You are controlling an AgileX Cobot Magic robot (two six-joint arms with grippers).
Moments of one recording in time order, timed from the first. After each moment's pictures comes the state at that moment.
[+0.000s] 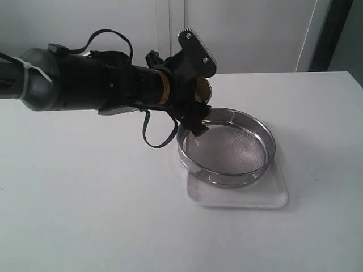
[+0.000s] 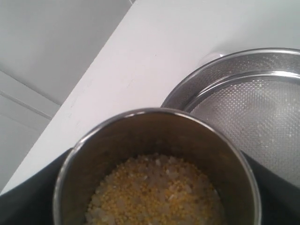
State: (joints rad) left arm -0.76 1.87 -1.34 0.88 0.08 -0.37; right arm 0.09 0.00 -0.01 0.00 0.36 0.07
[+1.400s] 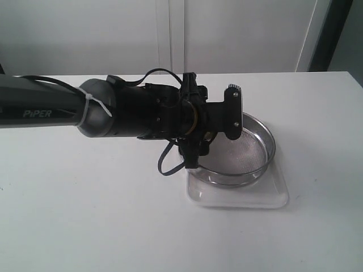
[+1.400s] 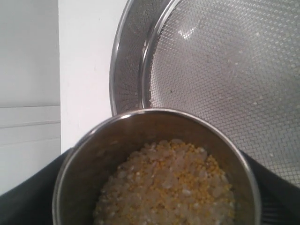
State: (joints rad) left arm -0.89 2.00 -1.42 1.02 0.35 -0.01; right arm 0.09 0.00 -0.01 0.00 0.36 0.07
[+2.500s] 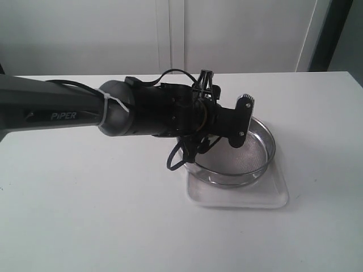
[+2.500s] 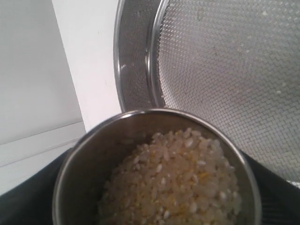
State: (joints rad) left arm -0.90 2.07 -1.53 1.02 0.40 0.24; right arm 0.09 0.00 -0.01 0.00 0.36 0.07
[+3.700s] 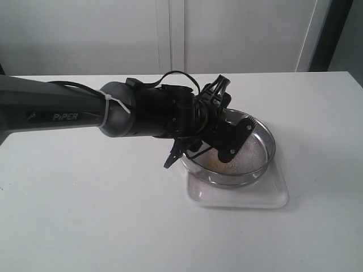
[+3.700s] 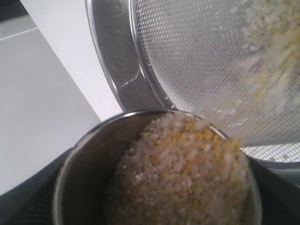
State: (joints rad) left arm -0.90 2.07 -1.53 1.04 0.38 0.60; right arm 0.09 0.00 -0.01 0.00 0.36 0.07
